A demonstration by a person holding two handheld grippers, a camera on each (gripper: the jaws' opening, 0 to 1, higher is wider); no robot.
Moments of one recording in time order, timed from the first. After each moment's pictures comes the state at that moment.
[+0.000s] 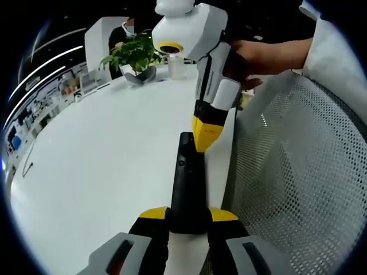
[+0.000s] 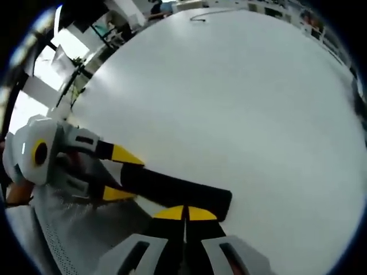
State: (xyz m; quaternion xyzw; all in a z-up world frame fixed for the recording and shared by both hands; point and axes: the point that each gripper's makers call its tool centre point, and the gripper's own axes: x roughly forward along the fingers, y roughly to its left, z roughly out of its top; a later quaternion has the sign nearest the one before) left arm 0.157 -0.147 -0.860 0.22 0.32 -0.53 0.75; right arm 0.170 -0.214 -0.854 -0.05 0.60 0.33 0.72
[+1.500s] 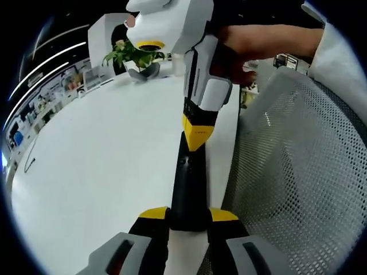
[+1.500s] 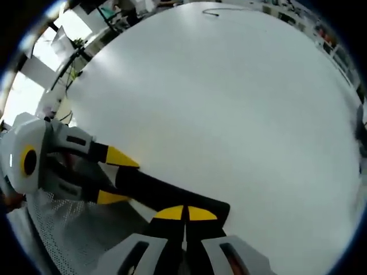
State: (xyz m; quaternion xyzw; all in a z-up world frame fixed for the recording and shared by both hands) left arm 0.157 -0.144 -0.860 0.22 0.34 -0.51 0.76; right arm 0.183 -0.207 -0.857 -0.12 0.63 0.33 0.70
